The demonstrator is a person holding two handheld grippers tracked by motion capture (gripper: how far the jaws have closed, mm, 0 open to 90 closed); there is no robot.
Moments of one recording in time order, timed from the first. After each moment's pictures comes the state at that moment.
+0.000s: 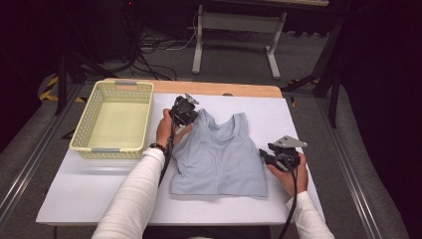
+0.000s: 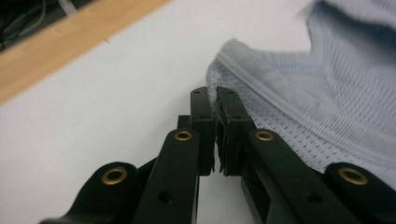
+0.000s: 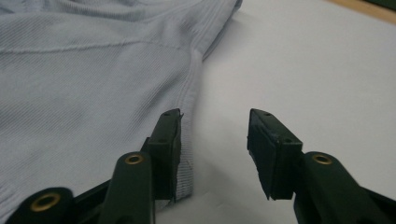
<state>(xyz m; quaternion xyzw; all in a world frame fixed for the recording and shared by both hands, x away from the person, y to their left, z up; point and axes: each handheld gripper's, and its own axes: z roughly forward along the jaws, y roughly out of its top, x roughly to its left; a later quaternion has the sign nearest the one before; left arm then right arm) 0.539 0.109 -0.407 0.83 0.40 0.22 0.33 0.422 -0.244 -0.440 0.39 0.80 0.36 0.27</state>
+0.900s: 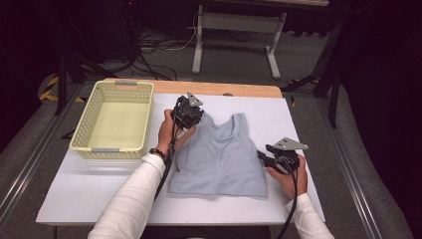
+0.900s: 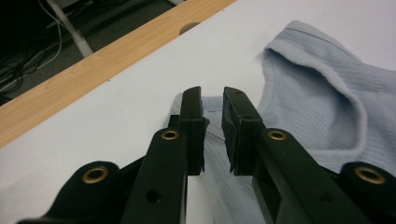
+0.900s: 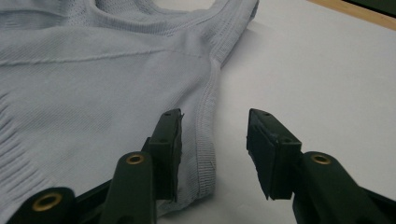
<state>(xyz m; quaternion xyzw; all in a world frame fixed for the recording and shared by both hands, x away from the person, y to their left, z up) 0.497 0.092 -0.386 0.81 0.37 0.25 0.38 0.413 -0.241 -0.438 0.38 0.80 0.38 0.25</state>
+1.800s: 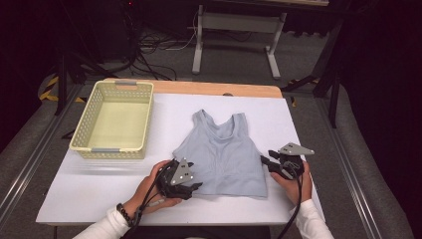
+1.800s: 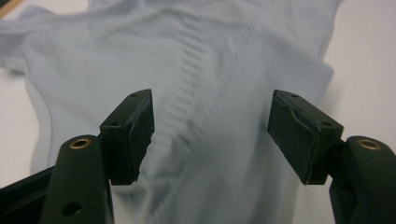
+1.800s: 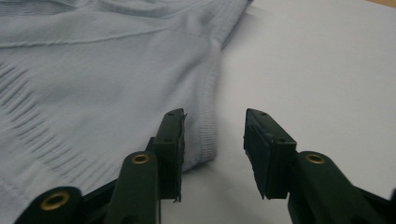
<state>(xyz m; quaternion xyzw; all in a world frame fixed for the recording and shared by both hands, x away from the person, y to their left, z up) 0.326 0.121 -0.442 0.89 0.19 0.19 0.37 0.400 -0.251 -0.443 0.39 0.80 0.39 0.23</state>
